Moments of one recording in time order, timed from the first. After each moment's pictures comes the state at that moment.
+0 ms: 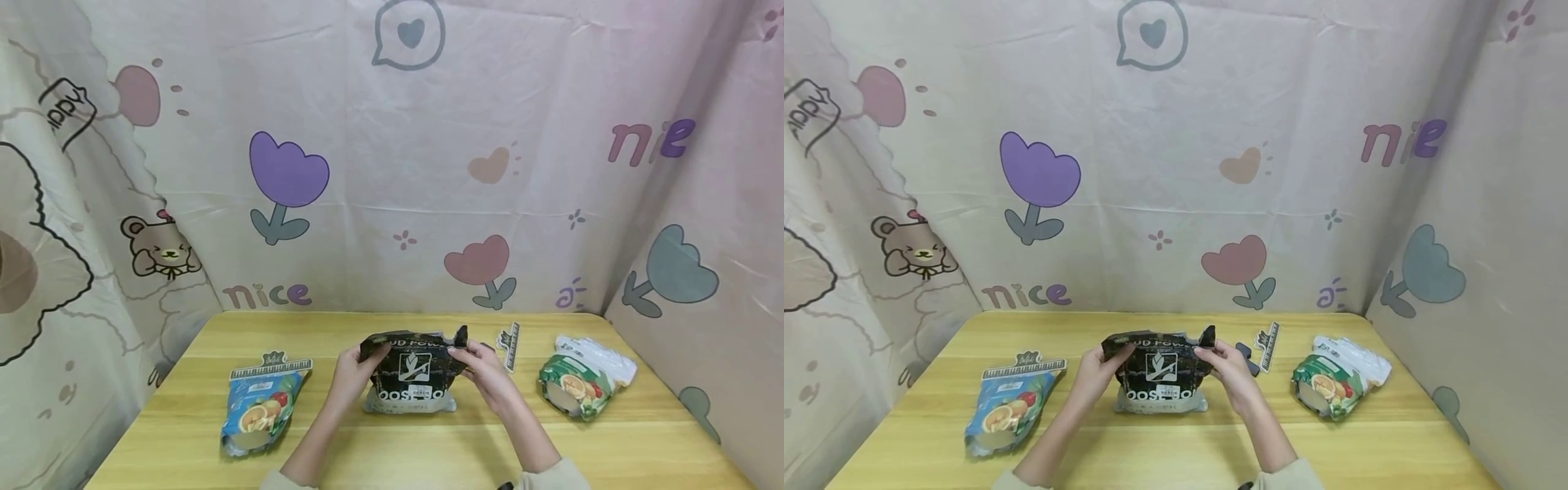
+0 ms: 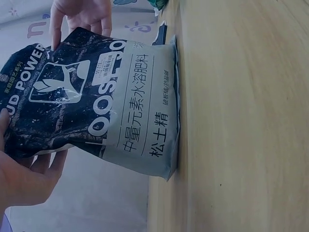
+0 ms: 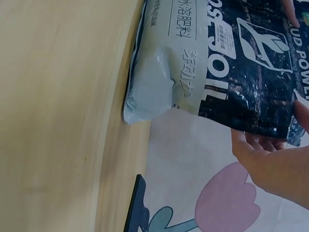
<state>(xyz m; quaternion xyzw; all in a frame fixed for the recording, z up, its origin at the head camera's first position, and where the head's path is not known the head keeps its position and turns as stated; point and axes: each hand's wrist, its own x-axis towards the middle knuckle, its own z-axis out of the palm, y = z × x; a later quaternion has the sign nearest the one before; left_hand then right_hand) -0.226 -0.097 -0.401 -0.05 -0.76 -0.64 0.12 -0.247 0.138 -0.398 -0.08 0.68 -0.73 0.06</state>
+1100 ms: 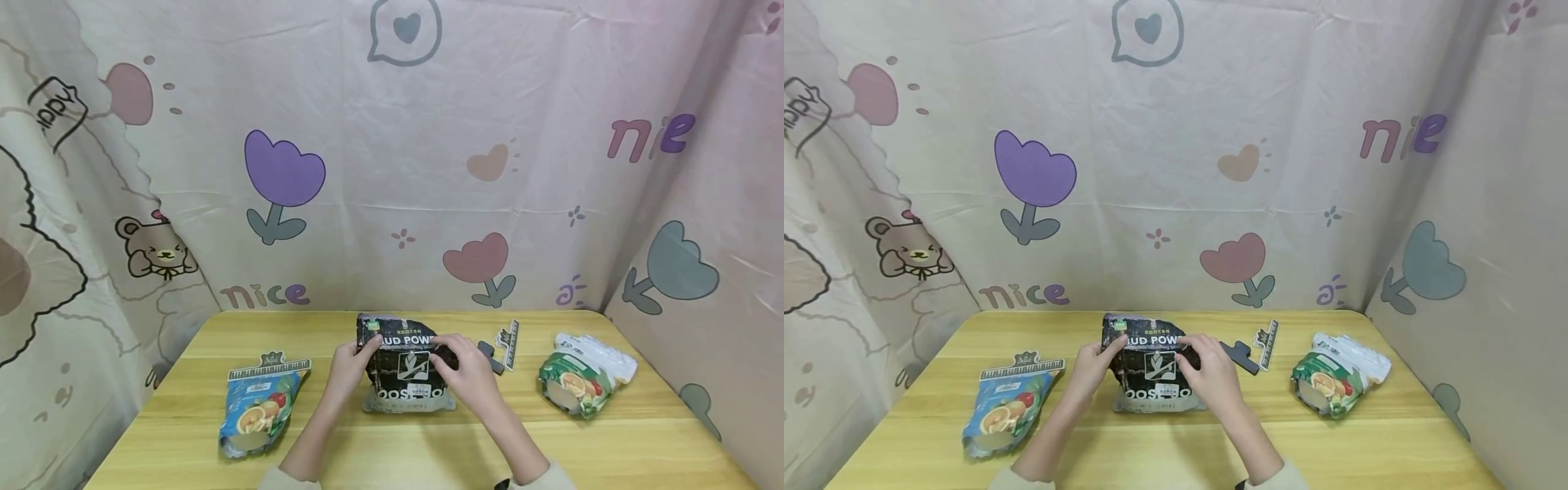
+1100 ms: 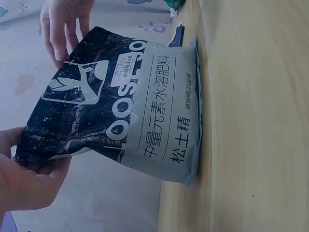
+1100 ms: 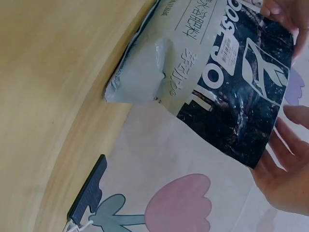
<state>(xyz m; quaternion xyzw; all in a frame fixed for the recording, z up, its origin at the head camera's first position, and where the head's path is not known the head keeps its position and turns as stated) -0.228 -0.100 -0.389 0.02 -0.76 -0.64 0.09 -0.230 0.110 -0.388 -0.22 0.87 -0.34 -0.27</state>
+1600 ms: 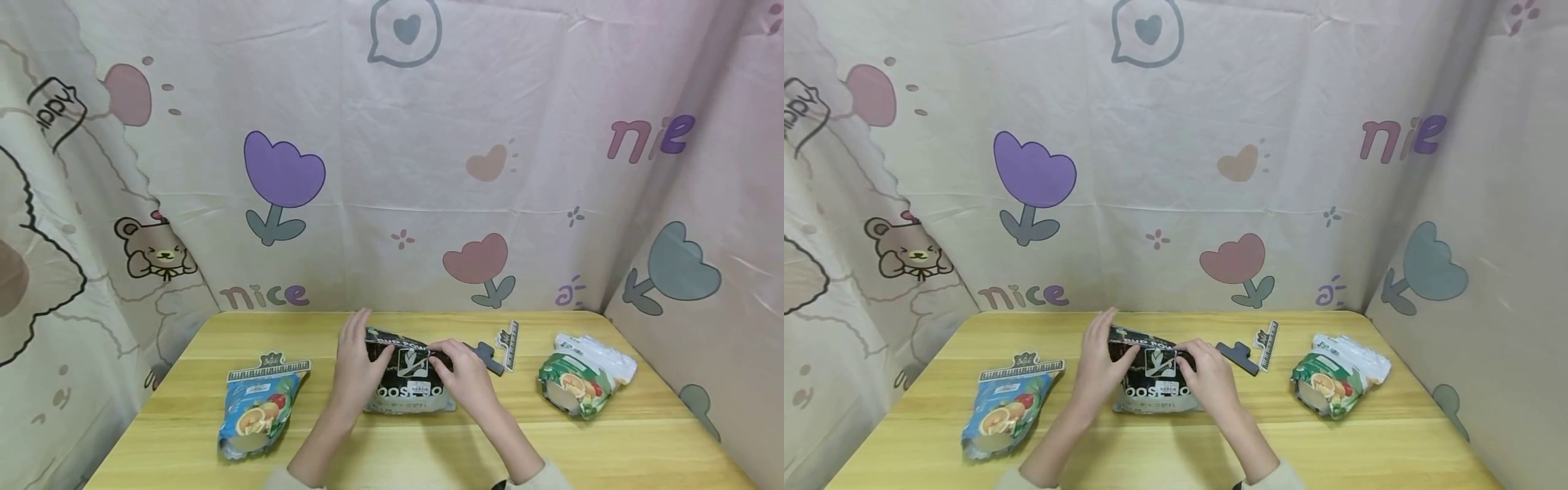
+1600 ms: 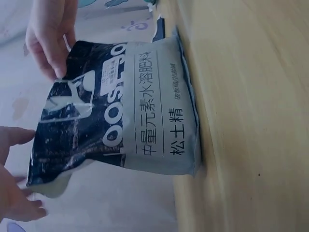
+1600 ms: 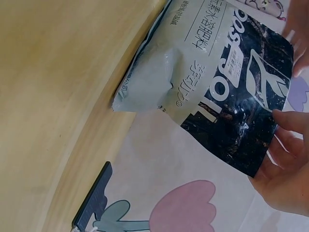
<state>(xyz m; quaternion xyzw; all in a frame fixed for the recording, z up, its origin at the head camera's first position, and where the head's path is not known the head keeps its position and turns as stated) -0.222 -0.085 -0.383 -0.10 -0.86 -0.42 0.27 -0.233 0.105 -0.395 -0.22 0.89 -0.30 -0.25</state>
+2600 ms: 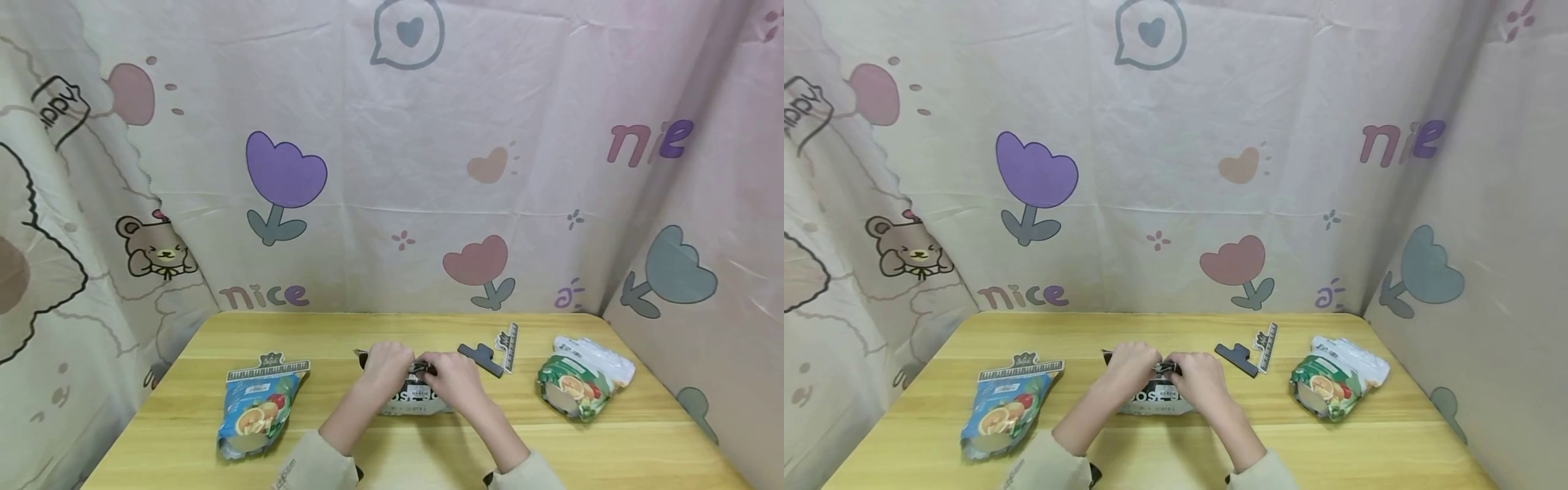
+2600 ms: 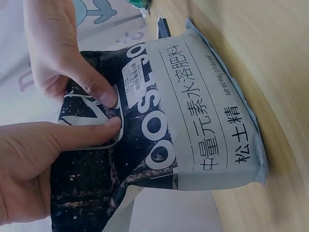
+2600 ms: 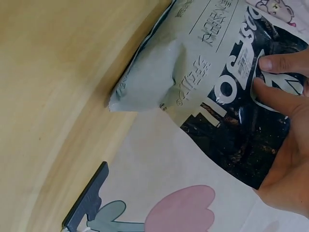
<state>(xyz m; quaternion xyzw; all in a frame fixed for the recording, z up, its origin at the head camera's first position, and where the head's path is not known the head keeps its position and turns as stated) -0.231 -0.053 -0.368 -0.24 -0.94 0.04 0.23 -0.241 0.096 -0.397 -0.28 0.92 -0.16 -0.22</state>
